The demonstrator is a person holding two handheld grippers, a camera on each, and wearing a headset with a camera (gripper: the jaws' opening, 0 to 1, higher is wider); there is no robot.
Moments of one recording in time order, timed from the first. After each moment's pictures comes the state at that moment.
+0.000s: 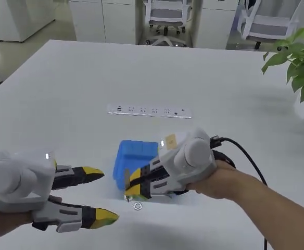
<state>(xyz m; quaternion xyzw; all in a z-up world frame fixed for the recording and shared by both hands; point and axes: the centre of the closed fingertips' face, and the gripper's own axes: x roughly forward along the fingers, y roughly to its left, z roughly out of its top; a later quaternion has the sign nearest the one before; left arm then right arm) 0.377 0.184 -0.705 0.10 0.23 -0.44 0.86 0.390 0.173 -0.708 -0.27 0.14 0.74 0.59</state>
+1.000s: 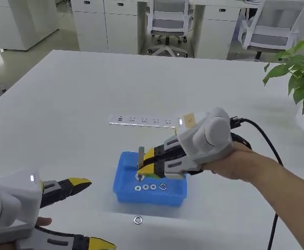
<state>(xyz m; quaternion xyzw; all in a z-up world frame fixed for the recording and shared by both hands) 0.368 0.192 -0.697 0.08 0.23 -0.41 0.88 0.448 0.162 -0.669 -0.29 0.11 0.72 0.62</state>
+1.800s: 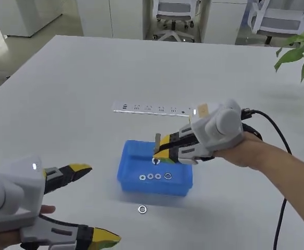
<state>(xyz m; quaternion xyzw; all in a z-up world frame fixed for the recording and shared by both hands) 0.376 0.192 -0.702 0.08 0.23 -0.40 0.88 0.489 0.147 -0.705 -0.29 0.13 0.70 0.64</state>
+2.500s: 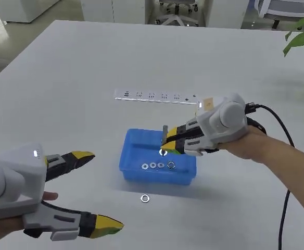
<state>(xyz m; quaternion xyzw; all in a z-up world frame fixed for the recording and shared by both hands) 0.382 0.191 -0.704 0.09 0.23 -0.41 0.88 0.508 0.139 -0.734 -0.28 0.15 0.69 0.65</state>
